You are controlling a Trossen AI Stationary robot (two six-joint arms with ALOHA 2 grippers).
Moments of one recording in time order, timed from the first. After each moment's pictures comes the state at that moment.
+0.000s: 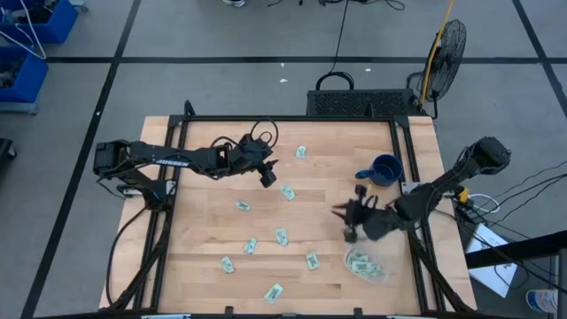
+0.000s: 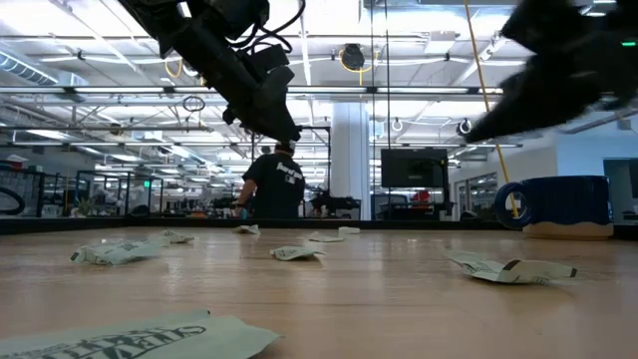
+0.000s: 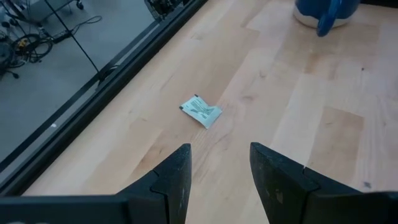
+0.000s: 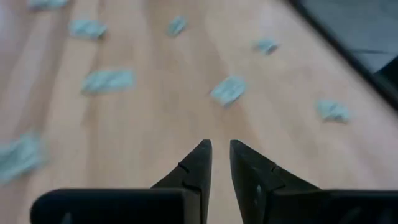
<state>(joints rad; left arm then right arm) 0.17 1.50 0.92 -0.05 -0.32 -0.13 0.52 1.21 0.48 0.00 0.73 0.32</state>
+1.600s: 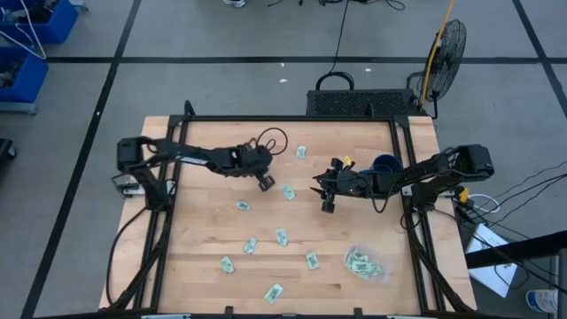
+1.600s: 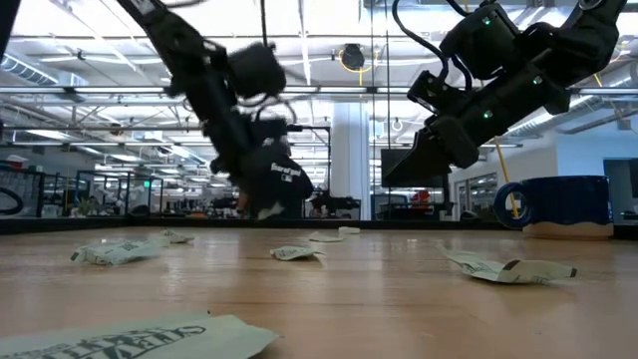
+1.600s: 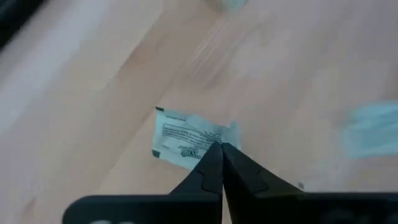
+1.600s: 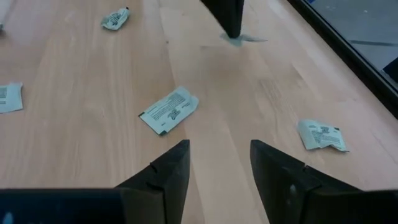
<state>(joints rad) 0.24 1.70 0.92 -0.19 -0.22 -0.24 -0.01 1.46 0.48 0.42 0.28 -0.04</state>
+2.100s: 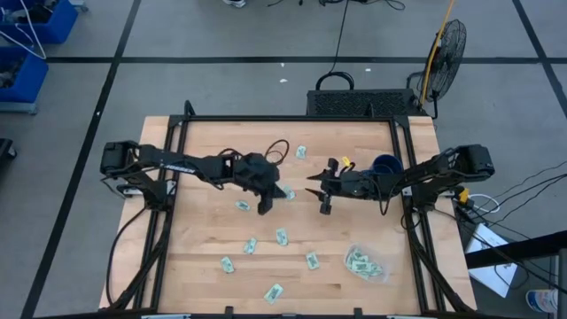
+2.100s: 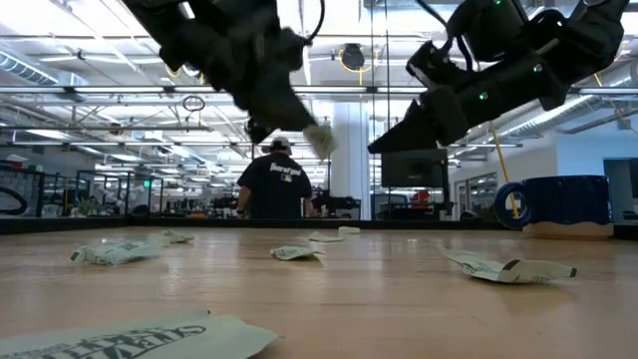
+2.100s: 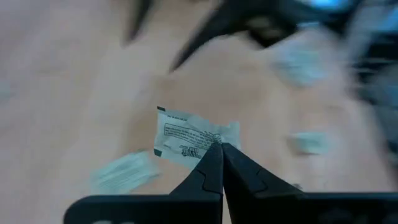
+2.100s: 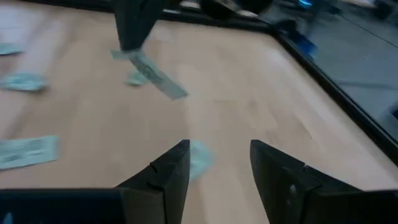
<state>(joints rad) 0.09 1.57 0.92 0.04 0.27 -0.23 0.02 1.46 0.48 0.60 0.25 -0.10</state>
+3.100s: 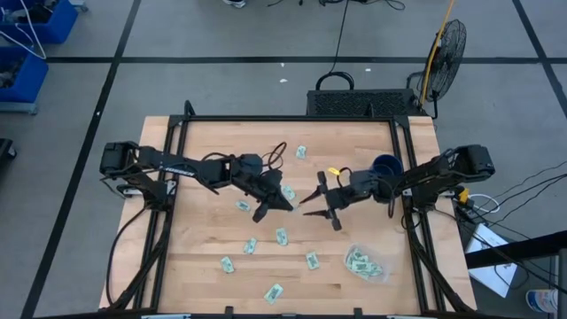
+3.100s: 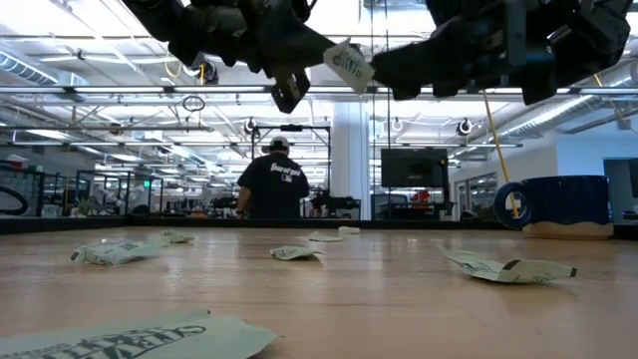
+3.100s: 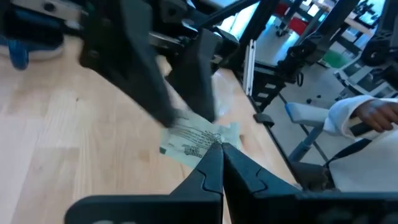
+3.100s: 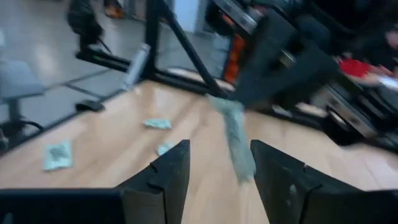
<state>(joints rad) 0.04 1.57 0.92 0.29 0.49 -0.24 0.06 1.46 0.48 0.88 -0.22 -0.21</state>
